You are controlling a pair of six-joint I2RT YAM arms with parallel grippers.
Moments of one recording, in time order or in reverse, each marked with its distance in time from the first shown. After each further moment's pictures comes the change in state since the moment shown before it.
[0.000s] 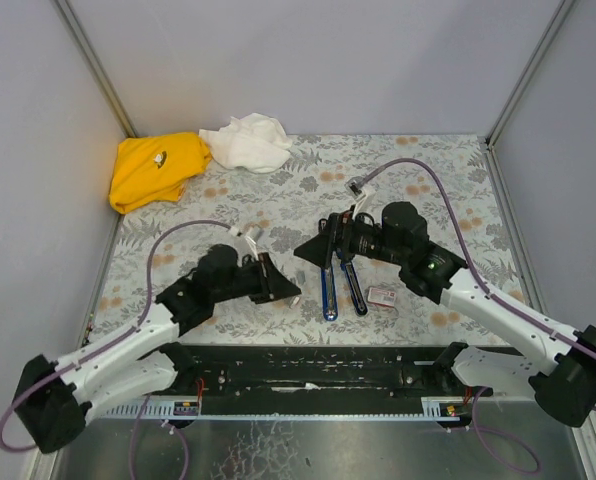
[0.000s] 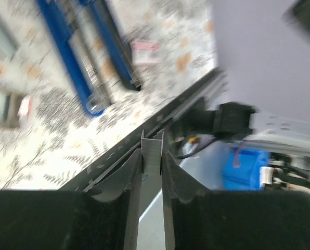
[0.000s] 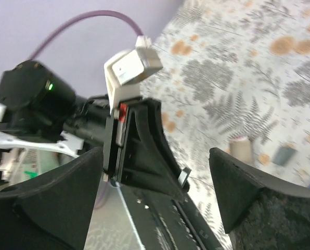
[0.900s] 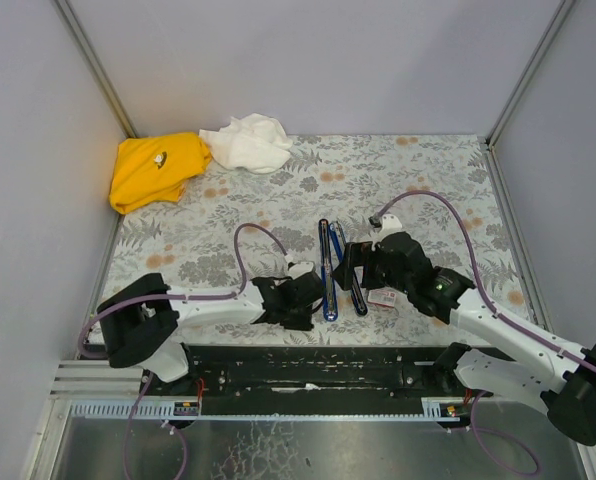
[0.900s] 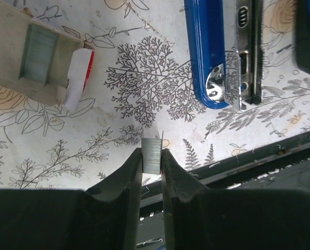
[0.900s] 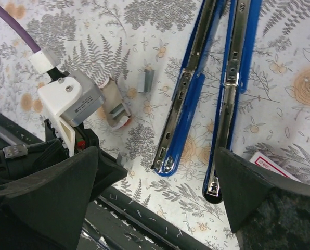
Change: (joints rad) left arm -0.428 0.676 0.275 -0.370 -0.514 -0.028; right arm 0.000 -0.143 -0.212 -0.350 0.432 -0.117
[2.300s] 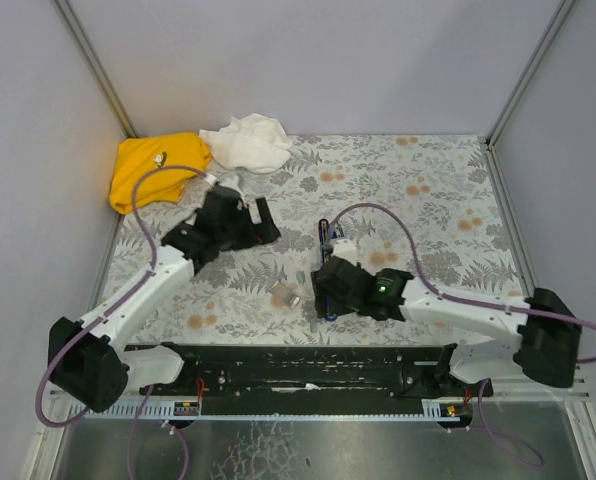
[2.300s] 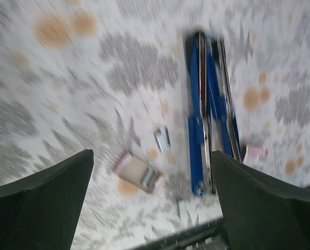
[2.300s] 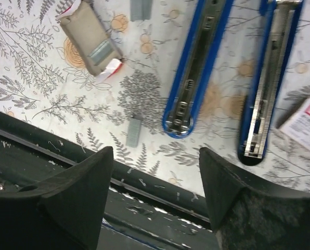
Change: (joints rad) left arm 0.522 -0.299 0.139 -0.079 0.103 0.324; right arm 0.306 0.276 0.142 -0.227 0.231 0.181
